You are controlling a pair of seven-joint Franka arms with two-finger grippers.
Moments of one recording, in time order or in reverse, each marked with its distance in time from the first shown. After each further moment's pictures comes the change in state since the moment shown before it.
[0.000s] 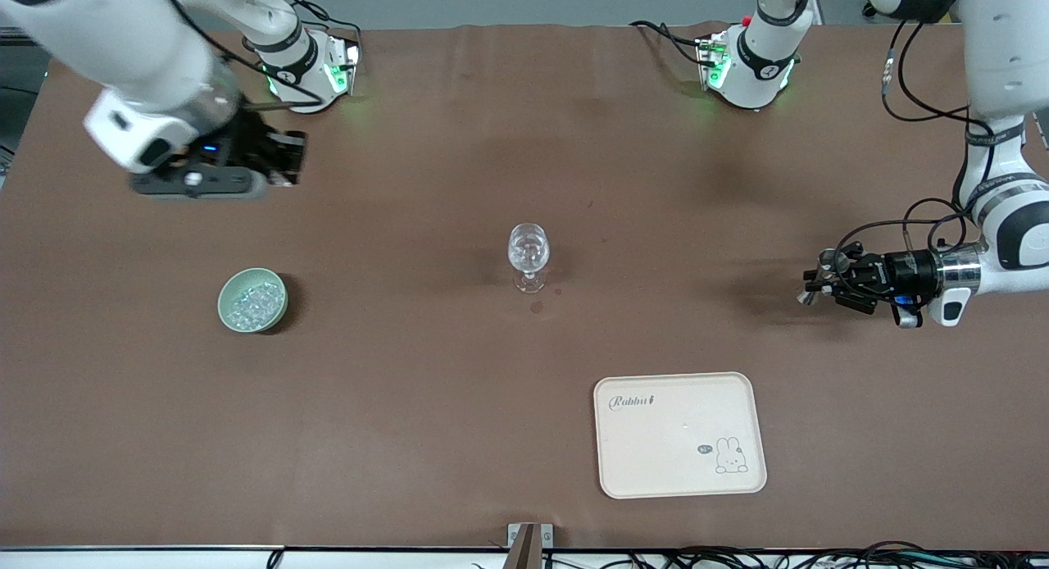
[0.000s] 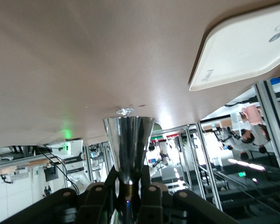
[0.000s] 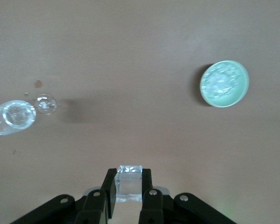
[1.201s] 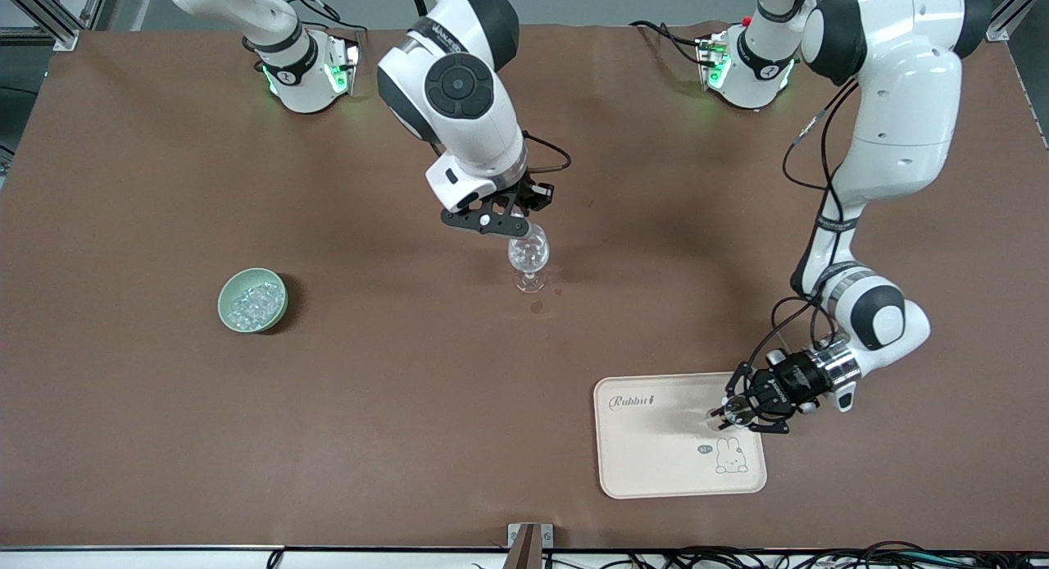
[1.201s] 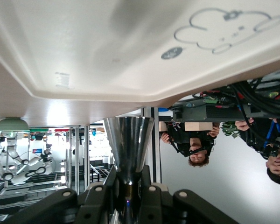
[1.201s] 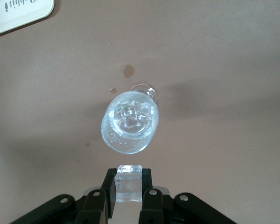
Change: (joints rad) left arm -0.075 0.253 -0.394 0.329 -0.595 0.680 -0.385; right arm 0.192 0.348 0.191 0.024 0.033 0.450 0.547
